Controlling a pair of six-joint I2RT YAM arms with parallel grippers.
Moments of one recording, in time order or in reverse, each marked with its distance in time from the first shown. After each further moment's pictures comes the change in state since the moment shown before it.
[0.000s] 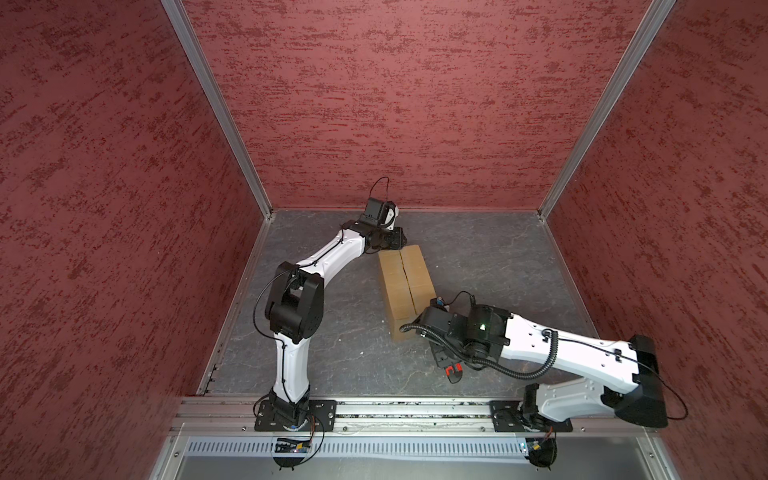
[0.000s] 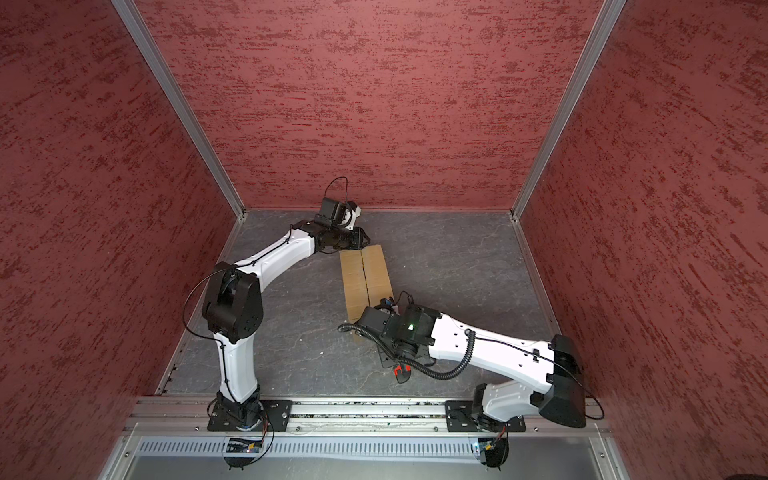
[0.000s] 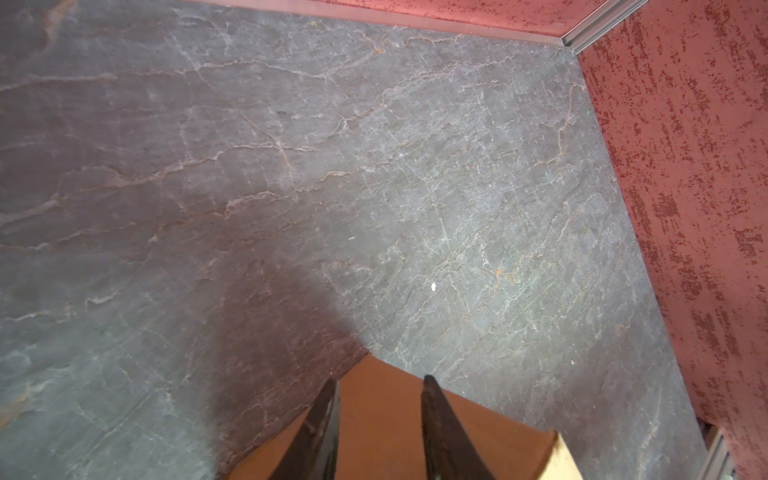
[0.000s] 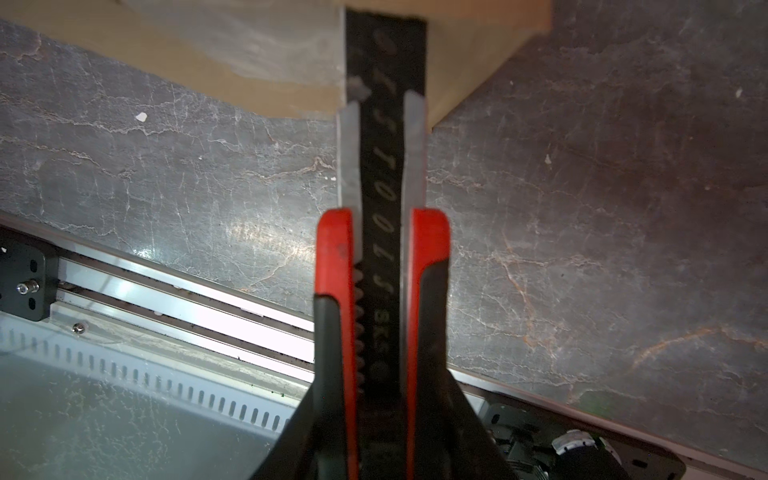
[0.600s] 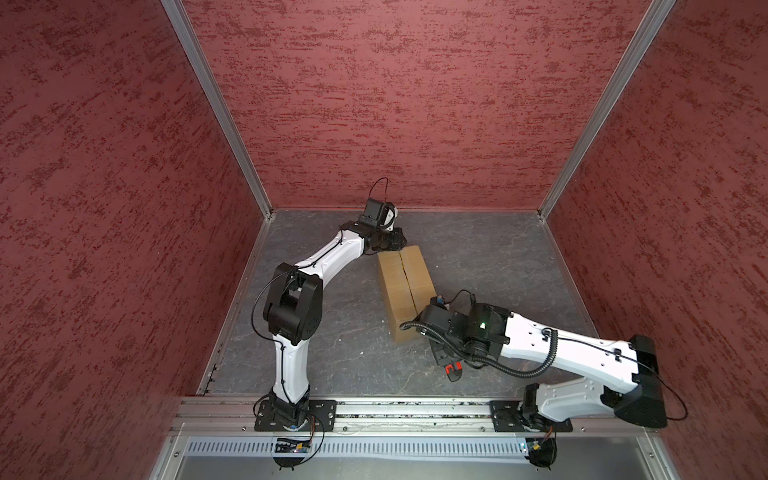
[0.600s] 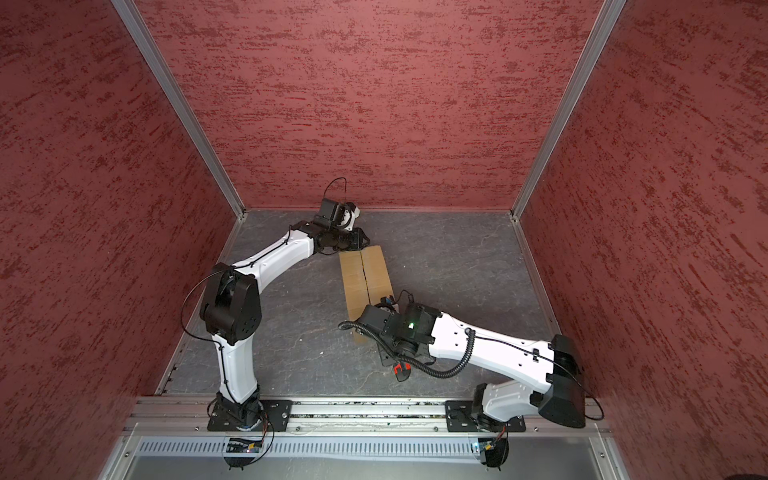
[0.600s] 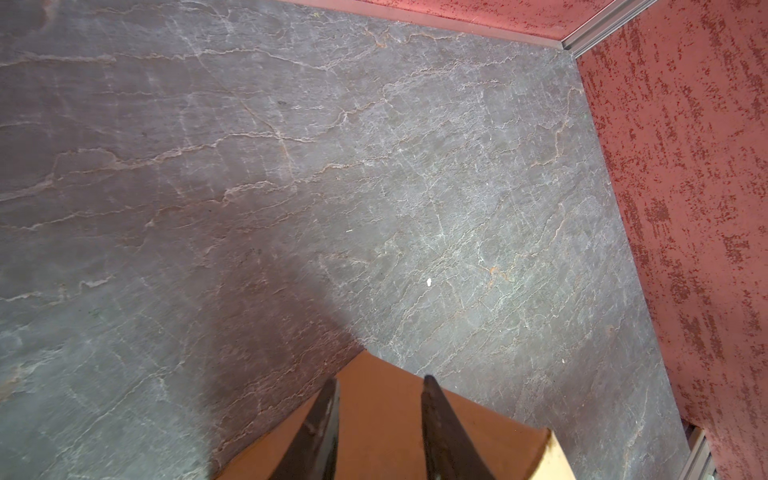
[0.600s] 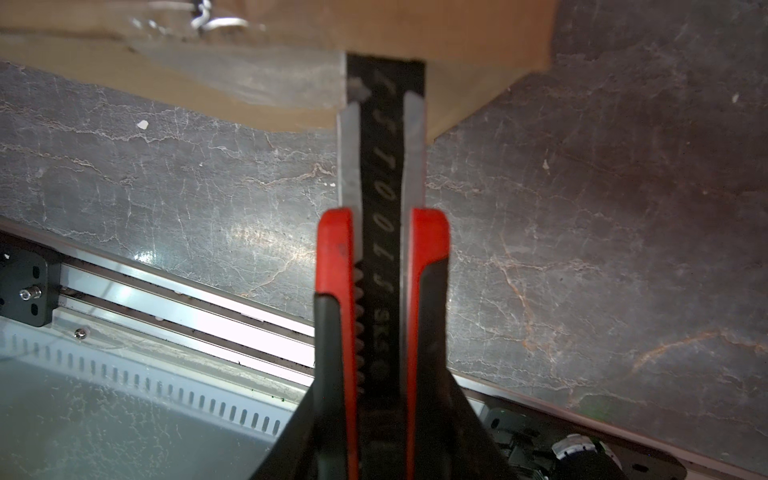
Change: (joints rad) left arm -0.001 -0.016 -0.015 0.000 0.002 -0.032; right arm -0.009 0.001 0.000 0.008 0.001 -0.009
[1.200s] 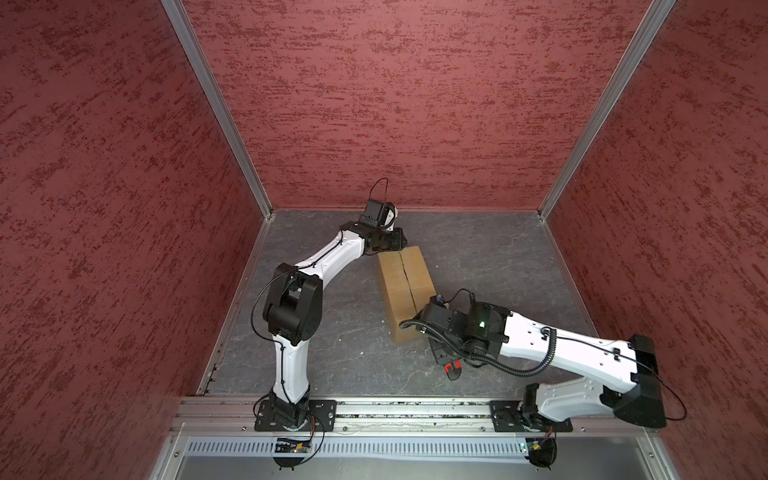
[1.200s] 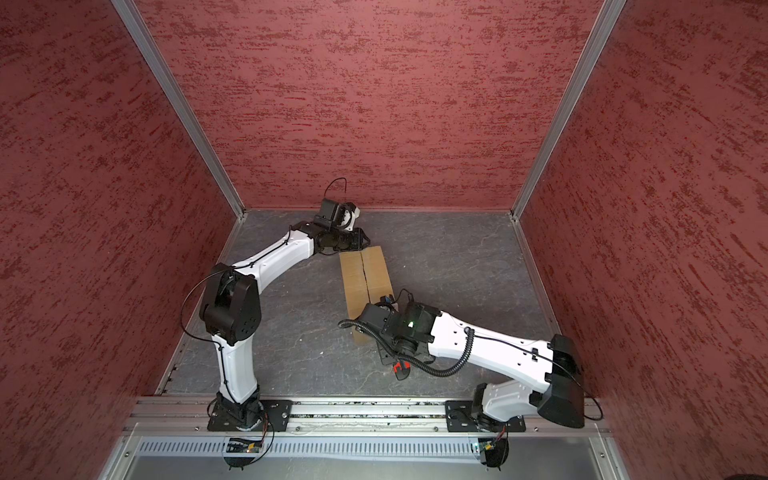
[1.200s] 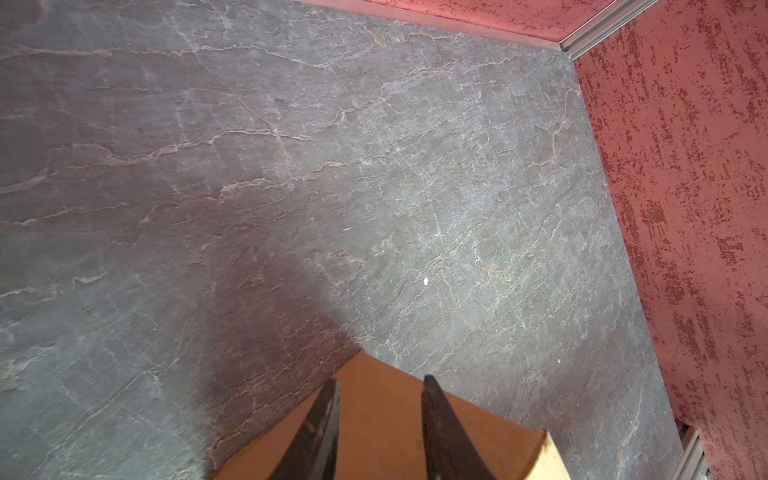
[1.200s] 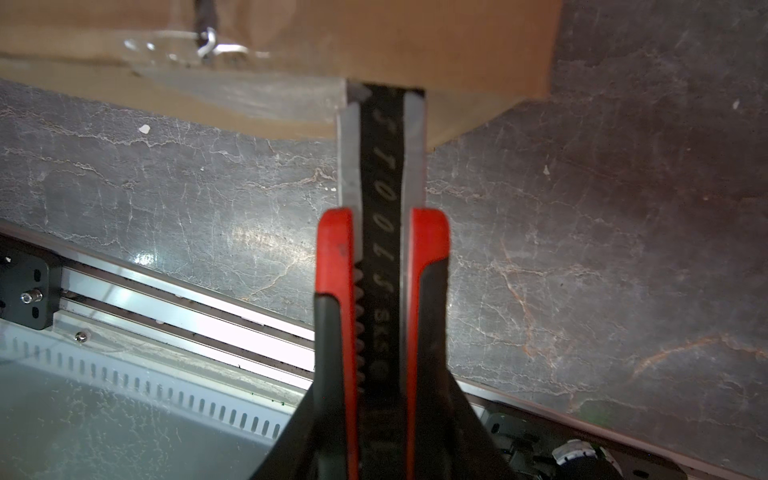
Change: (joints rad) left arm -0.003 -0.002 -0.005 0.002 0.002 -0.011; right arm -0.011 0.004 0.000 0.009 -0.001 -0.014
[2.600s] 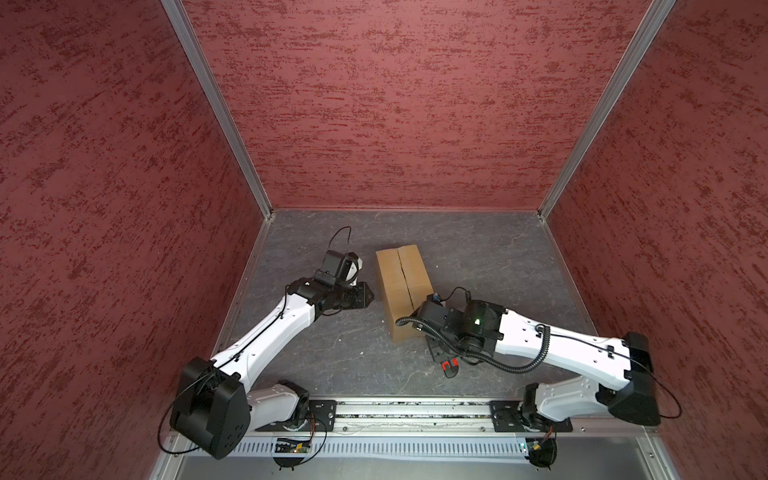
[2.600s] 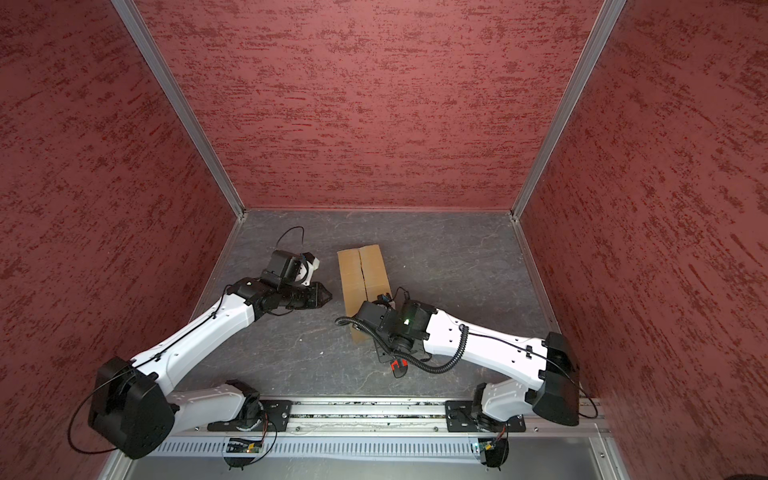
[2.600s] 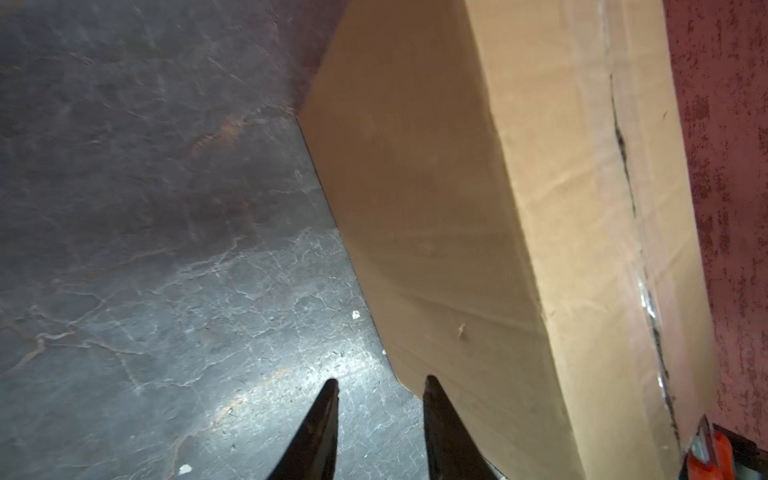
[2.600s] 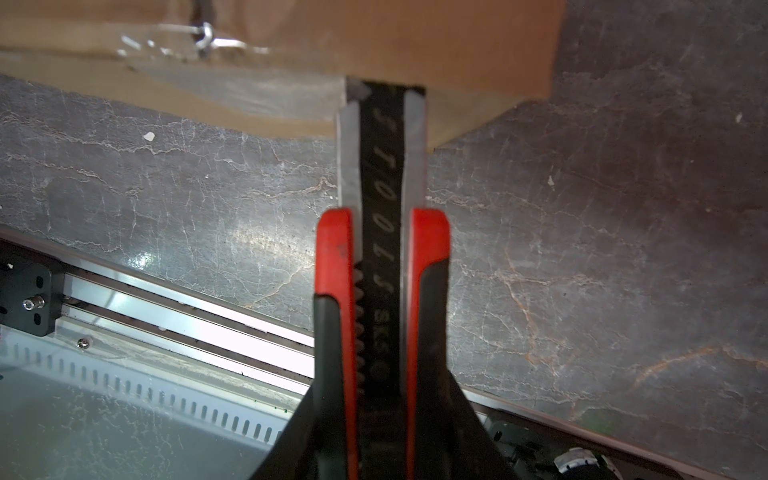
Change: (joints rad) left arm -0.005 -0.736 -0.753 -0.126 -0.022 -0.070; right arm -0.008 0.034 0.028 0.007 -0.001 -0.014
